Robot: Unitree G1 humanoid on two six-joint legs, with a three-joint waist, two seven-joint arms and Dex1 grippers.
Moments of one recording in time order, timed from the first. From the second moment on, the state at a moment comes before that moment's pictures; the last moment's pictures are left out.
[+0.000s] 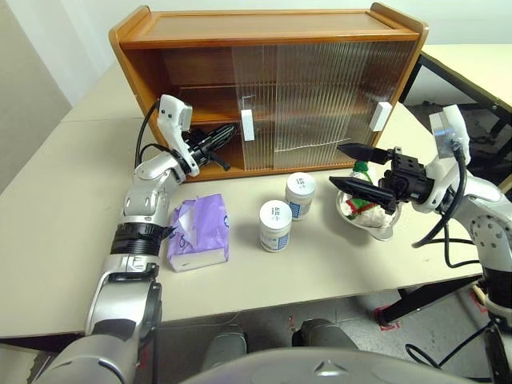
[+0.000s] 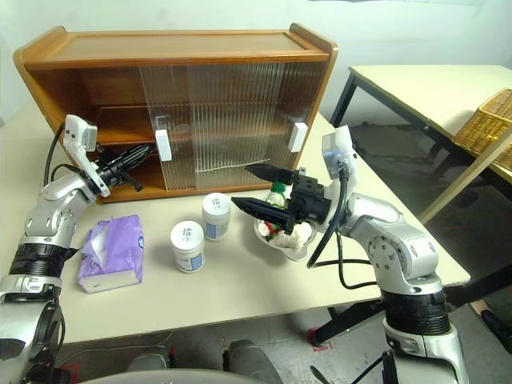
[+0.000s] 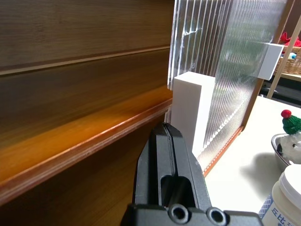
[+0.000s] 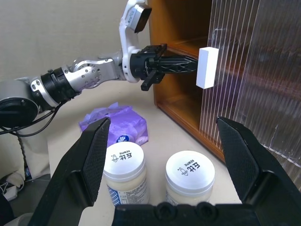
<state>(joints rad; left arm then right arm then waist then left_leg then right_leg) -0.61 0.41 0.10 0.39 -0.31 0.12 -0.77 -0.33 -0.64 -0.11 -0.26 0.78 0.57 1.00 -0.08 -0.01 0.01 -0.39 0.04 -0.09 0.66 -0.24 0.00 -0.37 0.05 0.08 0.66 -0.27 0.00</state>
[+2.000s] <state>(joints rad) -0.34 0.80 0.25 -0.09 -0.56 0.47 -0.99 -0.37 -0.61 -0.08 -0.19 0.76 0.56 1.06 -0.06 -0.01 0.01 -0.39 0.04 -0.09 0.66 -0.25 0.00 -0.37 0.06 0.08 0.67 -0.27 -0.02</state>
